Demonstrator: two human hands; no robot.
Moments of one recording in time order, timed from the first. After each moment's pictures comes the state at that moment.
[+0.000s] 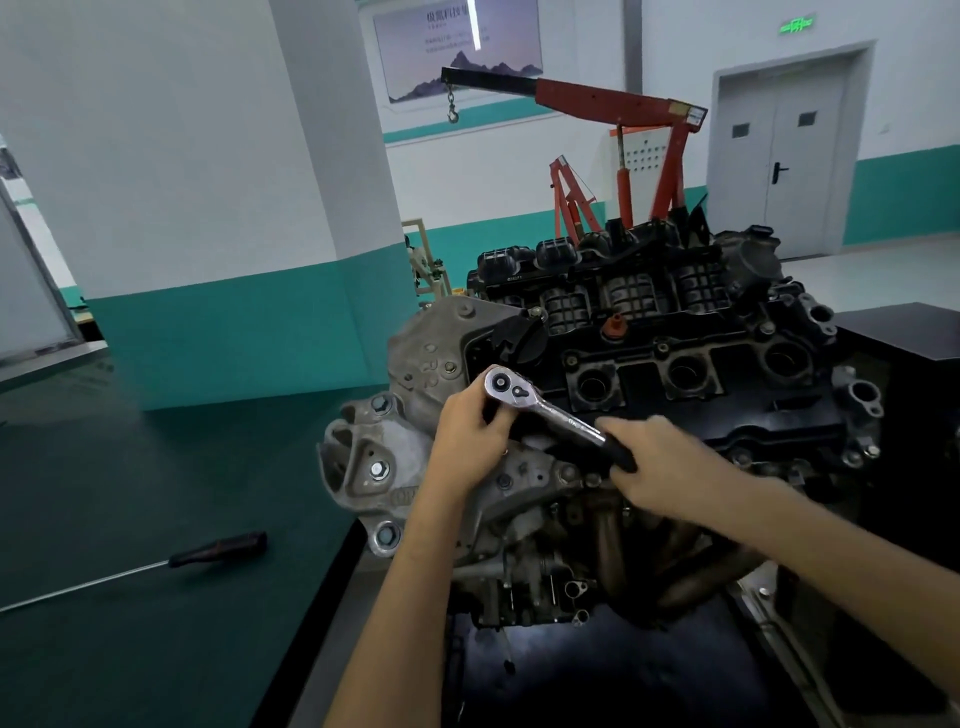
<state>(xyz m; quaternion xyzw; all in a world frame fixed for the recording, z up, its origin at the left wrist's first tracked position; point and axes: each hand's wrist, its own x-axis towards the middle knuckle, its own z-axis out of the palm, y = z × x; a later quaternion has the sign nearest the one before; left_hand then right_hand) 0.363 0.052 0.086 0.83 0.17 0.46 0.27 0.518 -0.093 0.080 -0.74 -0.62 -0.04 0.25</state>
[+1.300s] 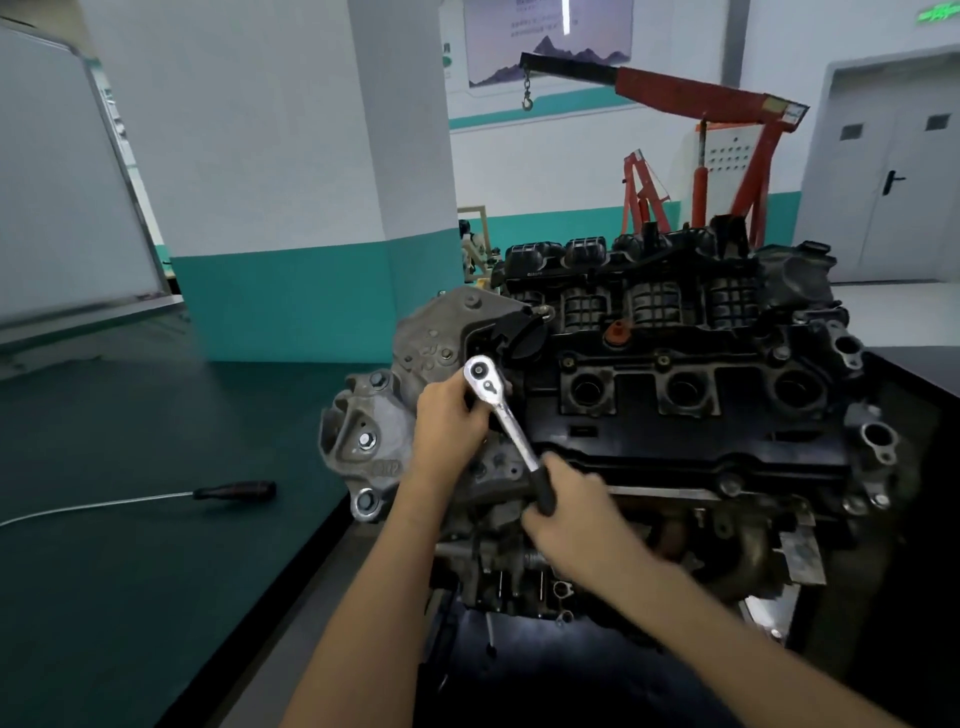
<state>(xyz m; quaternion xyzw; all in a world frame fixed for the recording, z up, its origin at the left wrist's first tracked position) 0.376 0.049 0.079 0.78 0.33 0.52 0.12 0.477 -0.090 0.048 -0.68 -0.61 0.11 0.39</state>
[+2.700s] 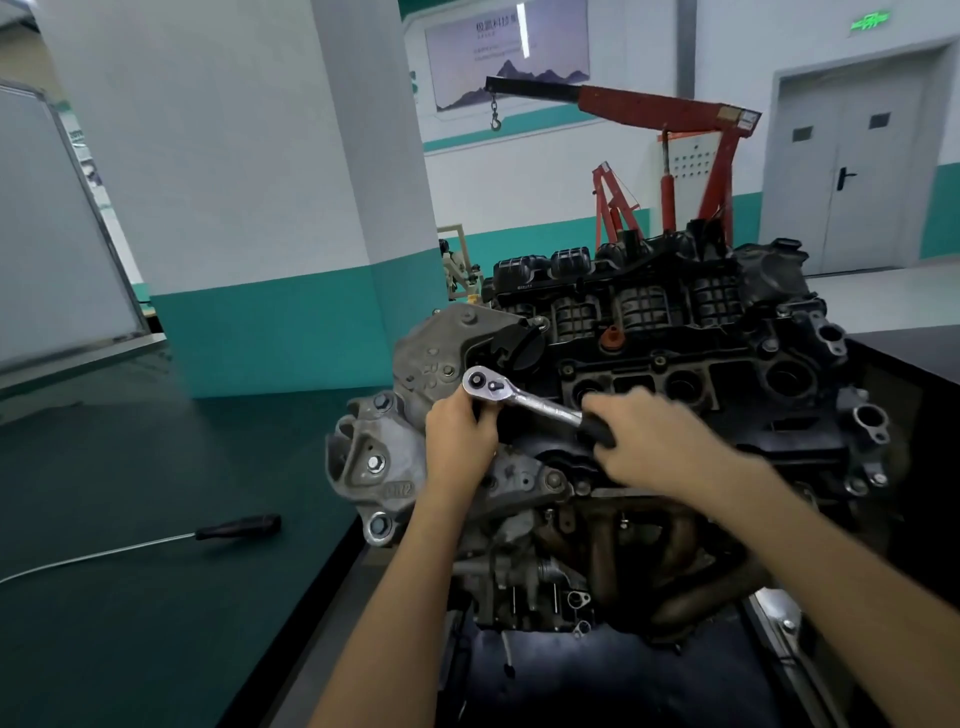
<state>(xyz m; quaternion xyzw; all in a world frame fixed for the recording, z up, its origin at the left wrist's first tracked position) 0.379 0.047 0.079 0.76 0.37 0.52 0.14 0.526 -0.094 0.114 -0.74 -0.64 -0.12 0.20</state>
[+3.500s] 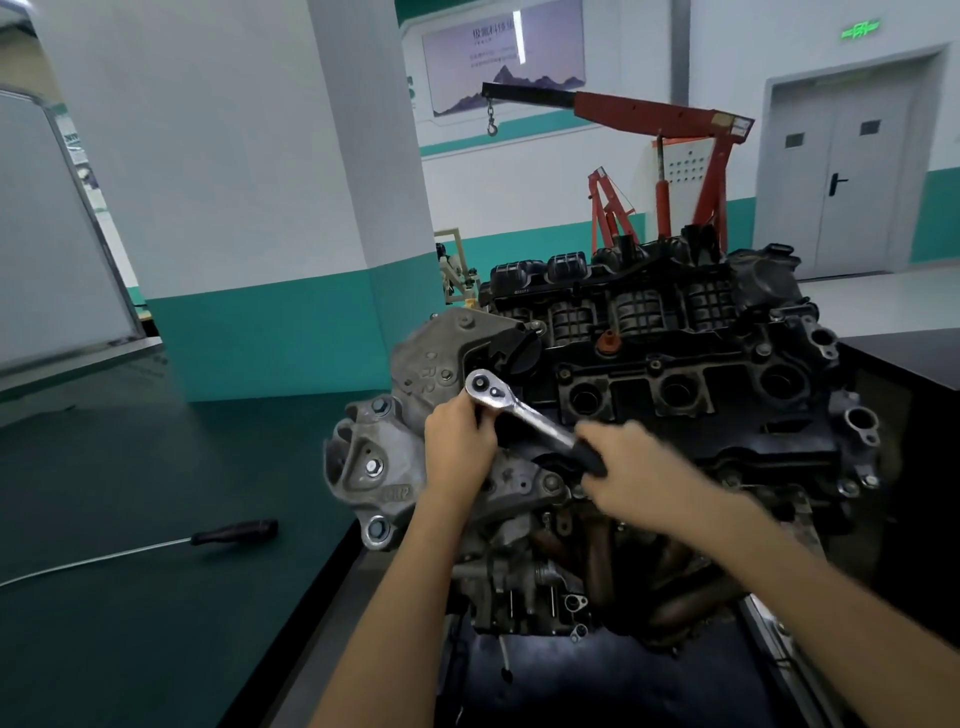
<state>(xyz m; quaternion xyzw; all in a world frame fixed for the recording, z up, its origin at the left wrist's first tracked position) 0.381 0.044 0.081 0.77 0.40 0.49 0.09 0.517 -0.096 0.089 -0.72 -0.64 -0.02 0.27</state>
